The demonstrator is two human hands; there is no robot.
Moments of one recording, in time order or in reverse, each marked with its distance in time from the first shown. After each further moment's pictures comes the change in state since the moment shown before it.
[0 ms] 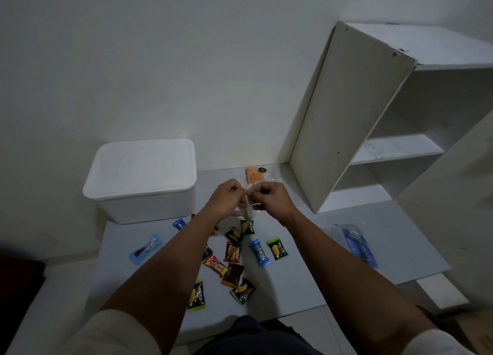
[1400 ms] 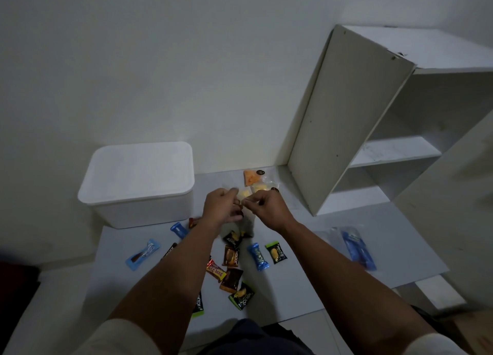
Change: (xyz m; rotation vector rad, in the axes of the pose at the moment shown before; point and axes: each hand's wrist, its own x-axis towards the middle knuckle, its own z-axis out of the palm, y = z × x) left_hand 0.003 -0.012 0.006 -0.399 0.179 -0.153; right_hand 0.012 0.024 0.001 -0.480 0.041 -0.214
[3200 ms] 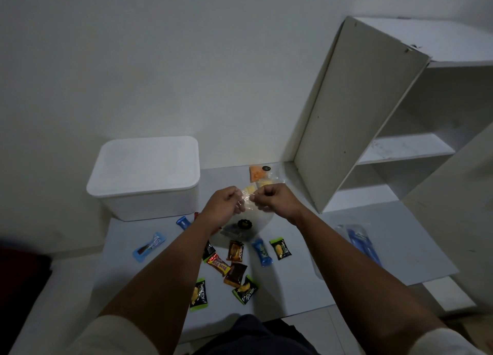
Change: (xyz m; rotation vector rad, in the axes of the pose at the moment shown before) left_hand -0.001 -0.009 -0.023 0.402 -0.189 0.277; right_hand 0.003 -0.007 -0.021 0.347 -0.182 0.226
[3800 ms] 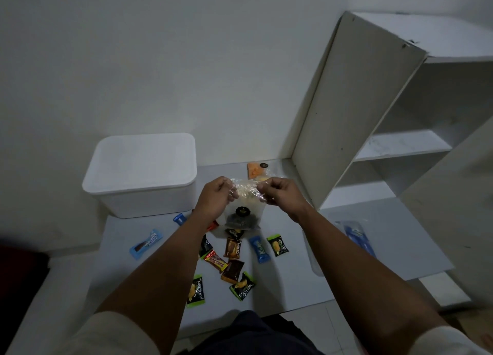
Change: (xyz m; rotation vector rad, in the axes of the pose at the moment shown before) left_hand 0.004 0.007 -0.001 -0.067 0.154 -0.013; right_hand -0.008 0.002 -0.012 0.212 0.092 -0.009
